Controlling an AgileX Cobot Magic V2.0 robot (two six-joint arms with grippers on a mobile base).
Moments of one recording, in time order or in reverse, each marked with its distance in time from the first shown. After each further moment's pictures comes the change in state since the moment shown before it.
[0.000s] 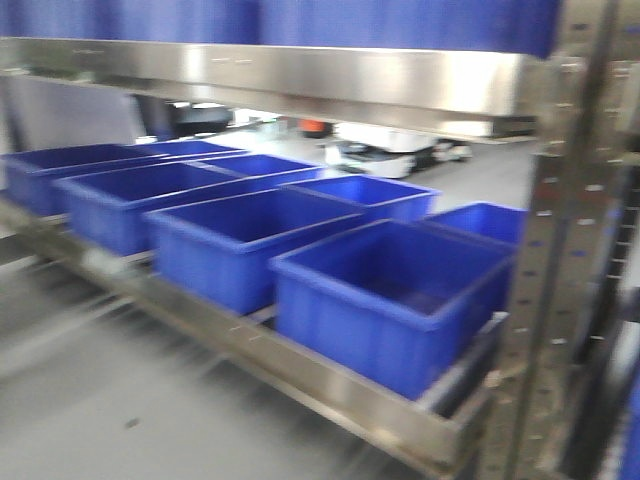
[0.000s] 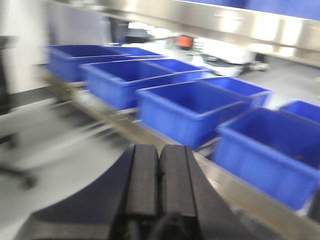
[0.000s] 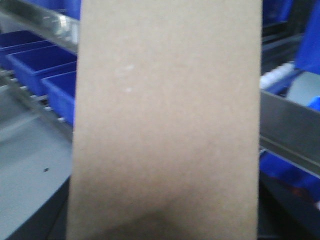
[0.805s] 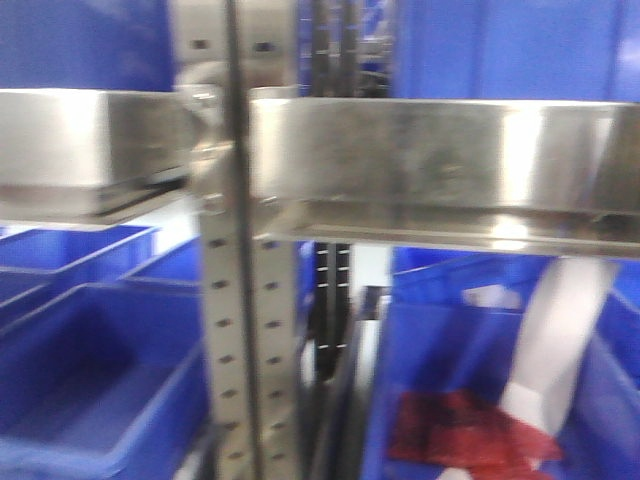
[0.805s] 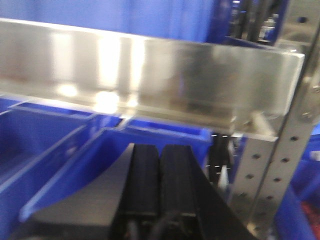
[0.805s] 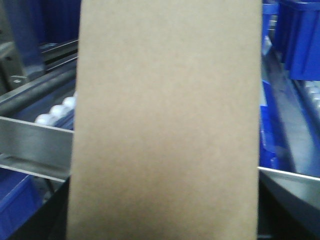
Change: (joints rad) left arm -0.022 0.000 0.000 0.000 0.000 0.000; right arm 0.000 0.000 0.000 0.000 0.000 0.000
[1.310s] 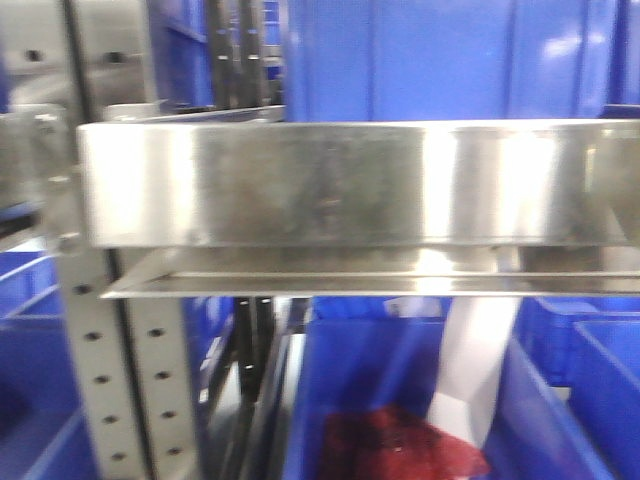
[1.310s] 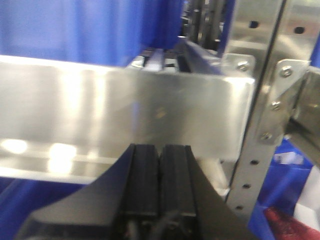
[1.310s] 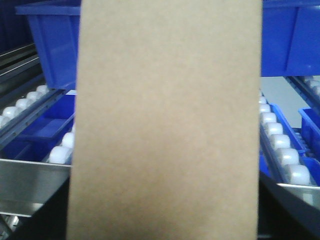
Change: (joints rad) left arm 0.000 0.000 0.000 0.000 0.000 0.000; right arm 0.000 0.000 0.000 0.000 0.000 0.000
